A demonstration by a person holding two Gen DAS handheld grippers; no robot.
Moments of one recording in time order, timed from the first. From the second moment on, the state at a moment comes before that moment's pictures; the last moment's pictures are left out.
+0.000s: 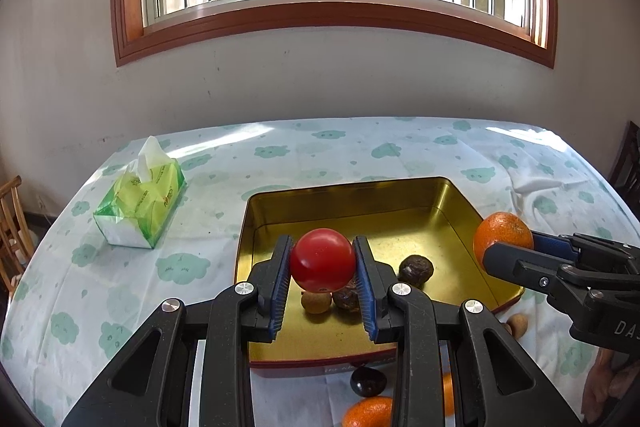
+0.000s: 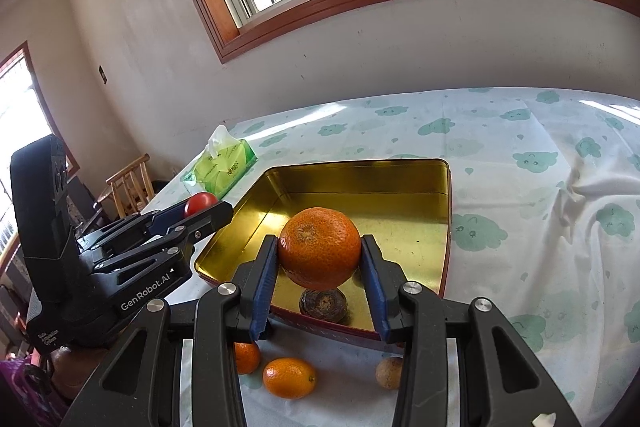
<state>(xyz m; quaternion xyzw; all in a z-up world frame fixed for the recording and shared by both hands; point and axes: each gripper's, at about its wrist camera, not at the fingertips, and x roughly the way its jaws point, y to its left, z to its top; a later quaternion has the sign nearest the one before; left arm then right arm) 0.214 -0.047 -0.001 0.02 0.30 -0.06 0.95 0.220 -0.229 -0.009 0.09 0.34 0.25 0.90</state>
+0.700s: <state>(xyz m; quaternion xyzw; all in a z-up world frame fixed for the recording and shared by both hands) 0.226 -0.043 -0.013 0.02 0.31 -0.05 0.95 0.230 -0.226 -0.017 0.10 0.35 0.25 0.90</state>
